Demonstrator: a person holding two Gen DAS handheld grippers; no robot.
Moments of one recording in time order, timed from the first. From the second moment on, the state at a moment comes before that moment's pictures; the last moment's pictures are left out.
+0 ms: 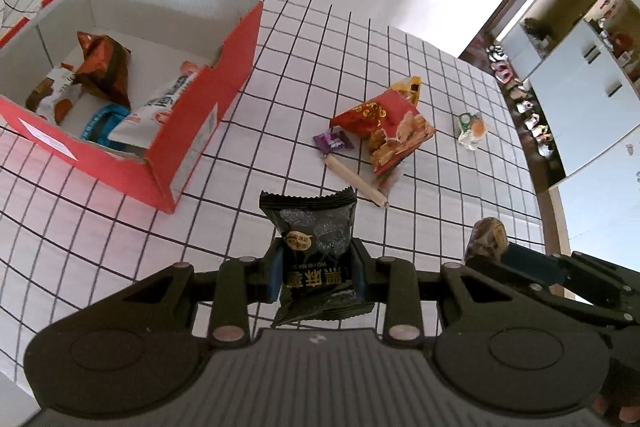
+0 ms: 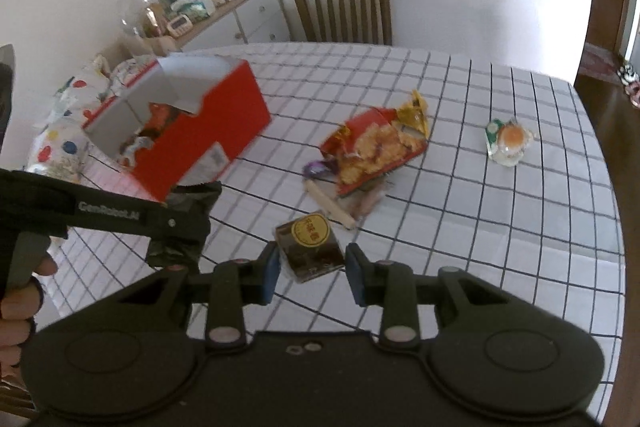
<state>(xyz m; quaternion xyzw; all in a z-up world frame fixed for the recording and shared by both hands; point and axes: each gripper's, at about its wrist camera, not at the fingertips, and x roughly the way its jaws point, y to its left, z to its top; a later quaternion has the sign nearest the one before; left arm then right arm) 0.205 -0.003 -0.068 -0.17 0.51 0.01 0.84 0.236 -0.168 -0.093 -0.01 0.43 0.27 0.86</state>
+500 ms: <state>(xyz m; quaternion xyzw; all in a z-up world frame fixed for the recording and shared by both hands) 0.180 0.058 -0.011 -0.15 0.47 -0.02 0.87 0.206 -0.111 -0.041 -0.01 0.40 0.29 0.87</state>
